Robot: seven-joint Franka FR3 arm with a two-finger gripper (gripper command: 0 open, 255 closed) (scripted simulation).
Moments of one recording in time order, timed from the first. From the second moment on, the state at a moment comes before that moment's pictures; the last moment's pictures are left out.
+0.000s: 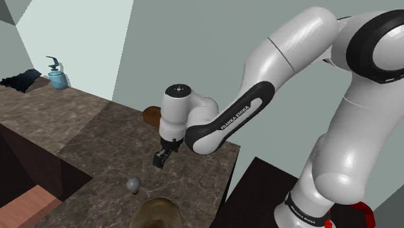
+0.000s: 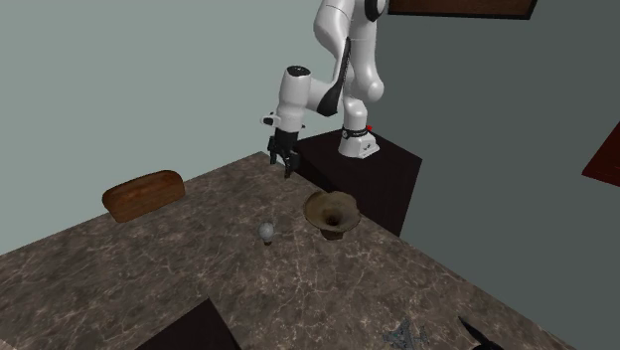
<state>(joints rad) 0.04 0.05 0.37 -2.40 -0.33 2.60 0.53</state>
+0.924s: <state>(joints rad) 0.26 0.58 0.24 -1.96 -0.72 2.66 0.91</state>
